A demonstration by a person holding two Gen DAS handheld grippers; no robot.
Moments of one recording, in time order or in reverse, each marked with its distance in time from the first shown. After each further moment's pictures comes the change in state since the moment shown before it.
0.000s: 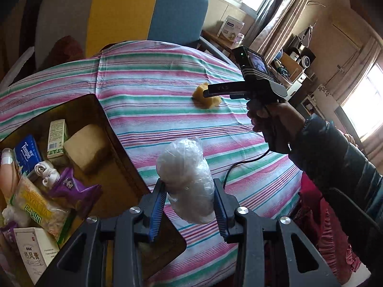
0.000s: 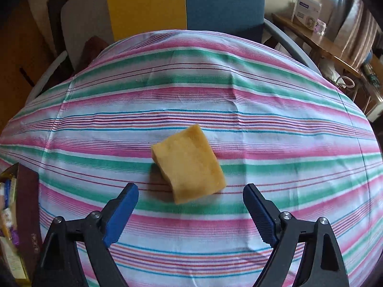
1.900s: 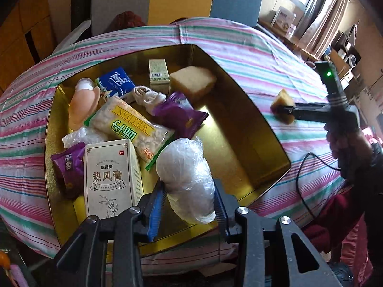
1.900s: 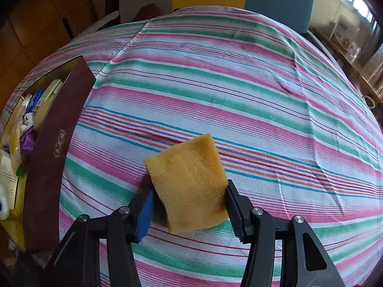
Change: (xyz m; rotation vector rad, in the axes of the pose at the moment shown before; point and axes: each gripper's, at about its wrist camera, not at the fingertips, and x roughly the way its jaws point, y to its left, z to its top) left arm -0.032 0.082 -0.080 -0.106 0.091 0.301; right arm -0.040 0.079 -0.127 -0.232 0.033 0.110
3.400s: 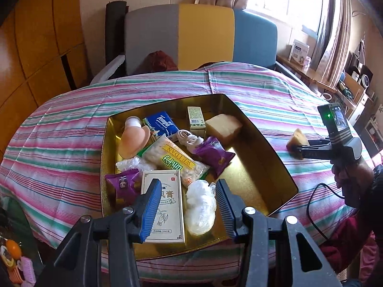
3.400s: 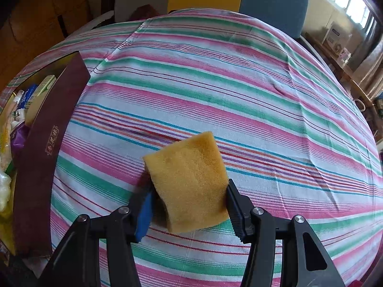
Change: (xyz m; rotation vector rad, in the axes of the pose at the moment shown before) left arm -0.064 0.015 -0.011 -0.059 -0.265 0.152; right arm 0.003 0.015 -0.005 -0.004 -0.022 -0.086
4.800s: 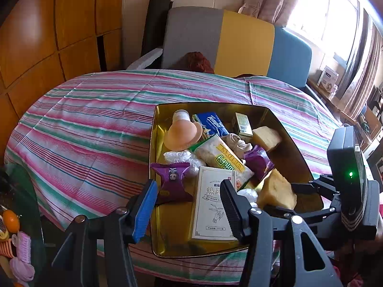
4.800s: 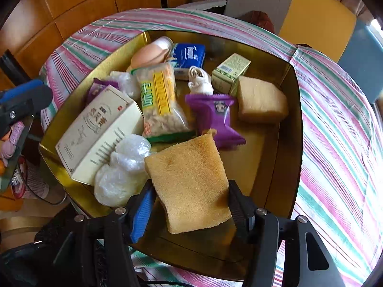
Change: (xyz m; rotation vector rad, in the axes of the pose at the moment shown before) left arm -0.004 0.065 -0.013 -0.188 -0.026 0.094; right arm -0.059 0.227 -0.022 -0.397 0.037 0.238
